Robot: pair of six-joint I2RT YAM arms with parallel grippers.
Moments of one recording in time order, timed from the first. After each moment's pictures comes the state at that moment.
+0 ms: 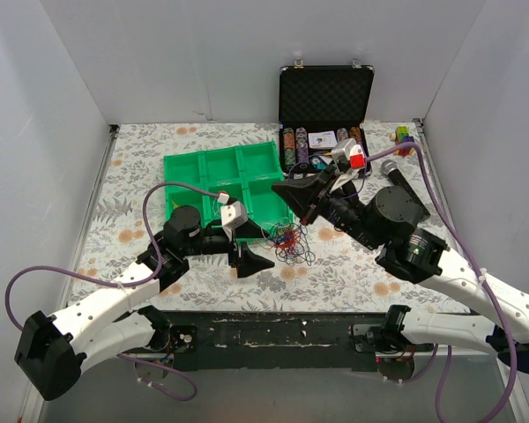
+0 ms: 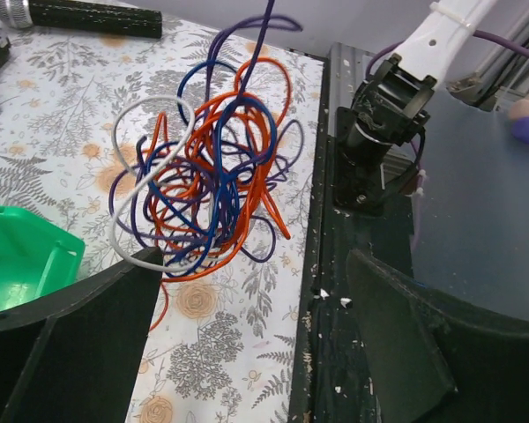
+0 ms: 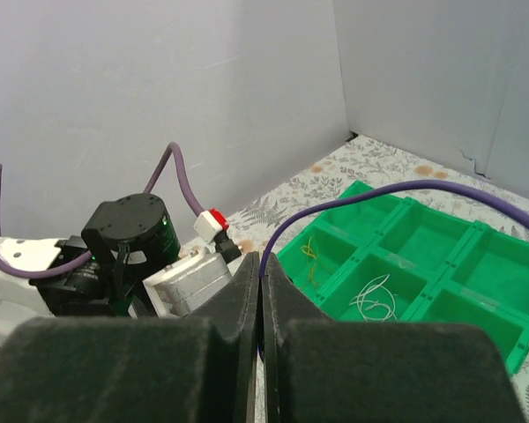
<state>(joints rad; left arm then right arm) -0.71 0.93 0.59 0.22 0.72 -0.11 1.09 0.96 1.14 0.01 0.11 0.25</state>
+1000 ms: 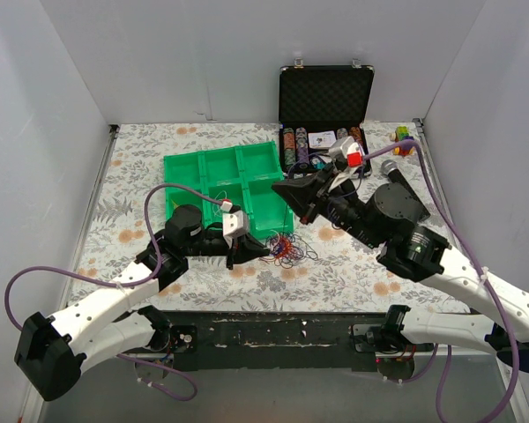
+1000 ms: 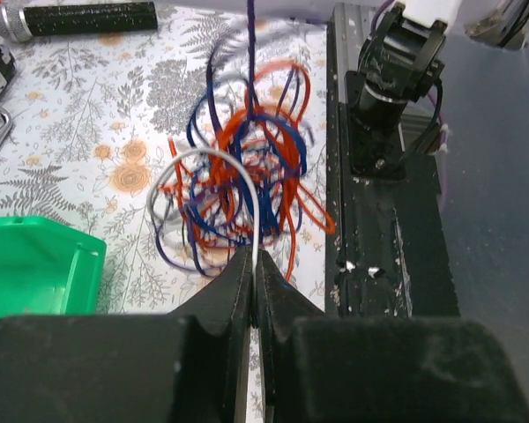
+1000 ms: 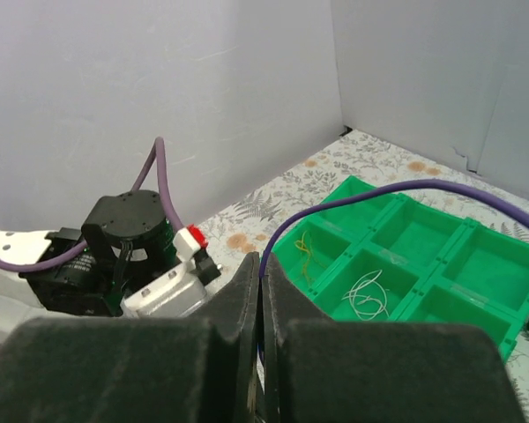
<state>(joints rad) -0.70 0.93 0.61 0.14 0.79 0.04 1.09 0.97 1.15 -0.03 0.10 0.24</state>
